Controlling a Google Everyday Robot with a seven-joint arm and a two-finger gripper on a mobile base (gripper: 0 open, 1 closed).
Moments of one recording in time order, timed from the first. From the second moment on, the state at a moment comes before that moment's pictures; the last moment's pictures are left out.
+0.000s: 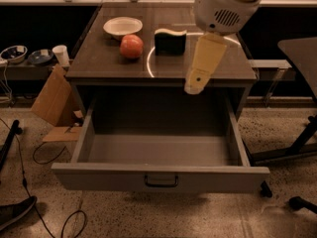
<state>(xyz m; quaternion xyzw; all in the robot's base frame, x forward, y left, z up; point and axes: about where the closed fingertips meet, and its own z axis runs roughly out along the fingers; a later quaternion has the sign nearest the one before) 0.511 -0.077 0.997 -0.65 0.73 -0.03 0.22</state>
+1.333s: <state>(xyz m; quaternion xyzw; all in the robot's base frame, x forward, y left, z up) 0.571 -0.017 0.994 -0.61 0.75 -0.02 0.26</state>
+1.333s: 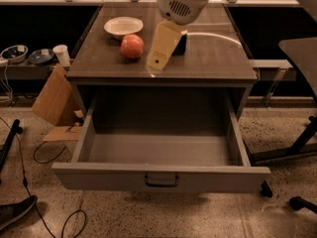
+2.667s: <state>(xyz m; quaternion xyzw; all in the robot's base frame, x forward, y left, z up) 0.687 0.069 0.937 -0.64 0.72 0.00 0.27</state>
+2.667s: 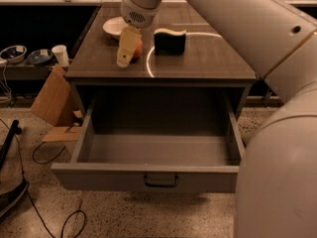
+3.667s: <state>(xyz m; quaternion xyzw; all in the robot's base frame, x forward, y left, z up) 0.735 0.084 0.907 -0.68 0.68 0.01 0.27</state>
